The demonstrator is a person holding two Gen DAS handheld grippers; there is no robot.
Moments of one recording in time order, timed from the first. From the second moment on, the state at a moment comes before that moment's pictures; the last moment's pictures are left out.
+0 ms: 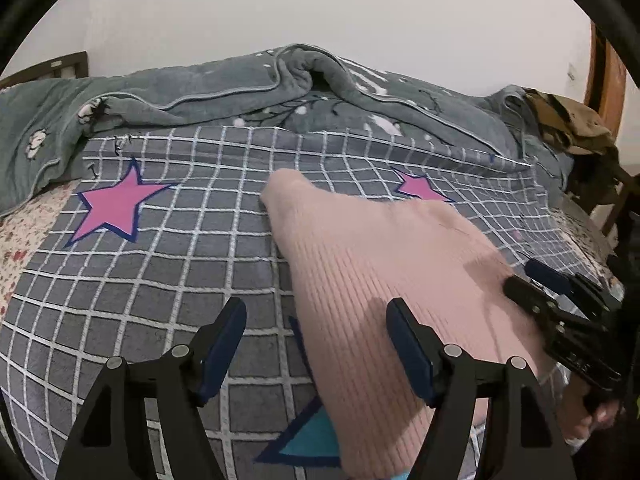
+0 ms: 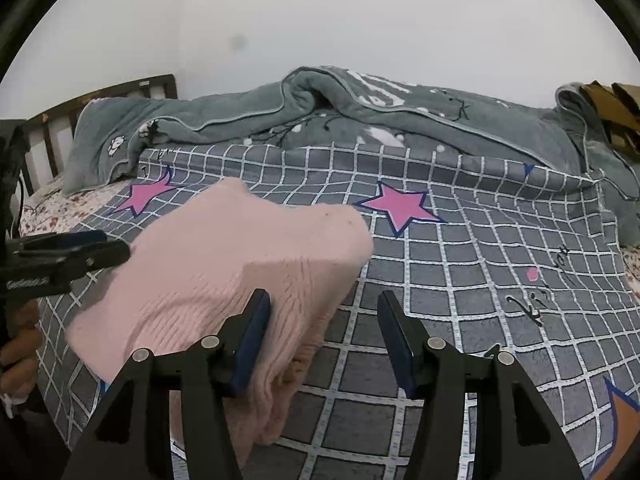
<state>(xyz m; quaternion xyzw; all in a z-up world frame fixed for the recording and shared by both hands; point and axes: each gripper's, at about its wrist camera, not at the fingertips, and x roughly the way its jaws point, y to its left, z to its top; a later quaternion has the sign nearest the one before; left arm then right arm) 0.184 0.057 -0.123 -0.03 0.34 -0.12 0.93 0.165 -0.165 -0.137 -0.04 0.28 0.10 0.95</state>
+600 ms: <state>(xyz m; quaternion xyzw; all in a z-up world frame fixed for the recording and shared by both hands) 0.156 0.052 -0.125 -0.01 0.31 -0.14 0.94 0.163 -0.181 -0.134 0.02 0.28 0.10 0.95</state>
